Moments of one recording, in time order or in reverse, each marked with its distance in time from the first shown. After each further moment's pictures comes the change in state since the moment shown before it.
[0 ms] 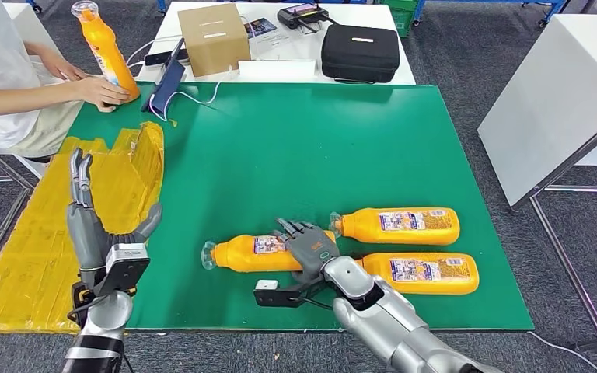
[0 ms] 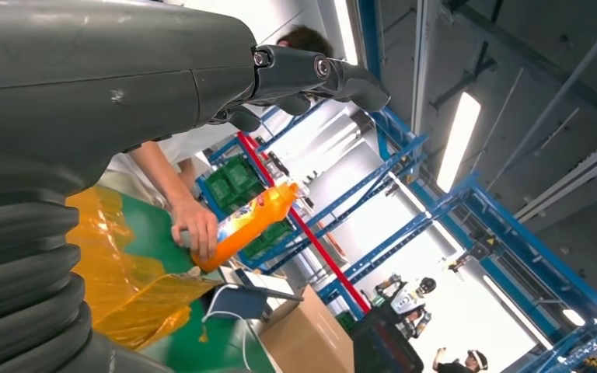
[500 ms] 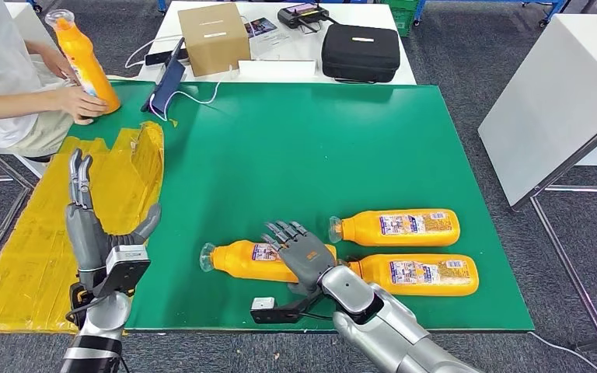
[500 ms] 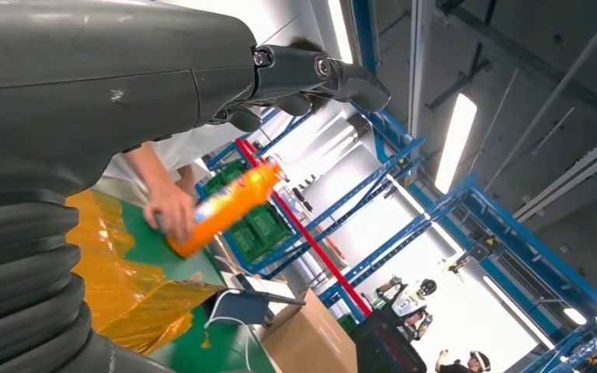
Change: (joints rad) left arm 0.005 0.012 0.002 0.004 -0.010 0.013 -0.008; right arm 0.057 -0.042 0.071 -0.121 0.040 -0.090 -0.037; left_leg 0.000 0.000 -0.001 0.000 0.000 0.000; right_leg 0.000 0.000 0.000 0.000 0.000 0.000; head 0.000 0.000
